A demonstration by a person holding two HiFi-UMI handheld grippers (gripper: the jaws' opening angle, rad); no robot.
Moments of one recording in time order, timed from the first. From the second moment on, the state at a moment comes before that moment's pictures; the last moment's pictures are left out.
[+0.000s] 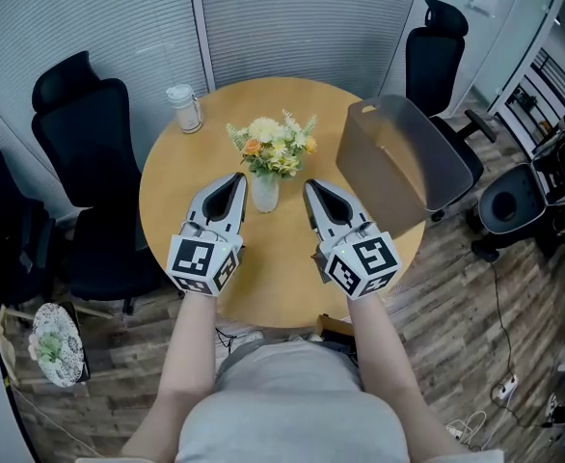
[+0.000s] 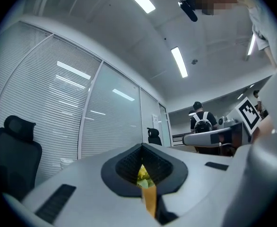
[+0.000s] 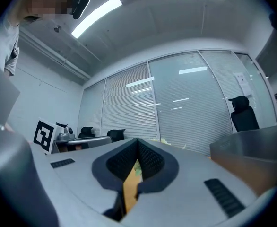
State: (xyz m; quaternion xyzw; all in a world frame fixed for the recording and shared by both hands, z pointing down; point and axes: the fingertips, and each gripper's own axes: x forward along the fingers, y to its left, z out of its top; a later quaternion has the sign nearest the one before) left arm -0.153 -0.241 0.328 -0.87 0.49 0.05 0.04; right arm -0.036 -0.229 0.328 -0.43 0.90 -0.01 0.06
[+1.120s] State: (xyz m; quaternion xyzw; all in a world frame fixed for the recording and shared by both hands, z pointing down) left arm -0.120 -0.224 0.295 -0.88 0.46 0.03 0.11; right arm -0.056 -0.215 0.295 -0.42 0.90 0.09 0.05
